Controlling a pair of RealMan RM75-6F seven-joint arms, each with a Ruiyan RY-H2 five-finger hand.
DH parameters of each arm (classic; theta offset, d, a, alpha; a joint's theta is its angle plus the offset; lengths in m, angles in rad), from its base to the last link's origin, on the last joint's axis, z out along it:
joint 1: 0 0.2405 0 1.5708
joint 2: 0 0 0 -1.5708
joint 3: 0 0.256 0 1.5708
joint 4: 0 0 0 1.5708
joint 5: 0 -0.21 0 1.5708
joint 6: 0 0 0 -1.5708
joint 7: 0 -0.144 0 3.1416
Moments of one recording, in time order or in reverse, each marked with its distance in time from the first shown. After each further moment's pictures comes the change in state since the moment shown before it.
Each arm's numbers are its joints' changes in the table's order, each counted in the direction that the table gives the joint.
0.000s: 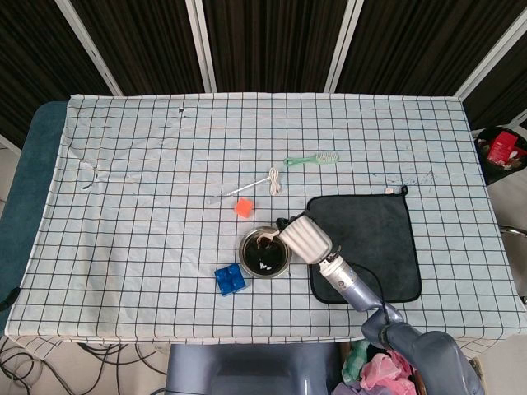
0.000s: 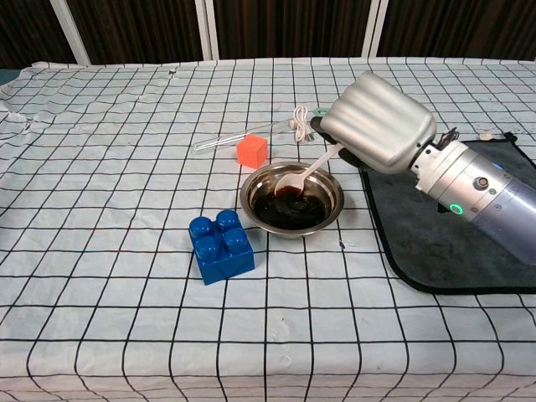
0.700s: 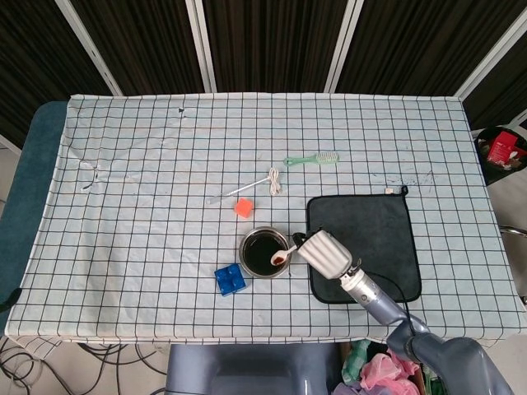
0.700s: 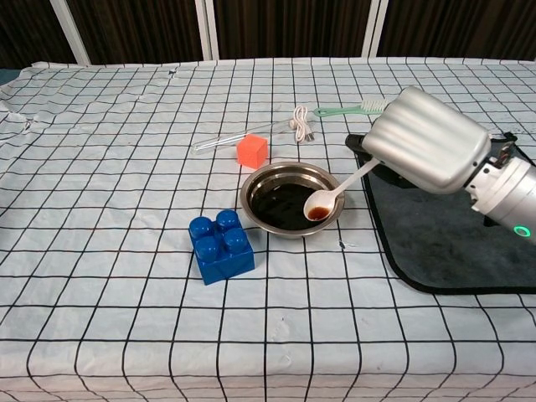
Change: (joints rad) left arm 0.000 0.010 0.003 0.004 -0.001 0.005 -0.026; right arm -0.099 -0.126 -0.107 0.129 0.060 0.101 0.006
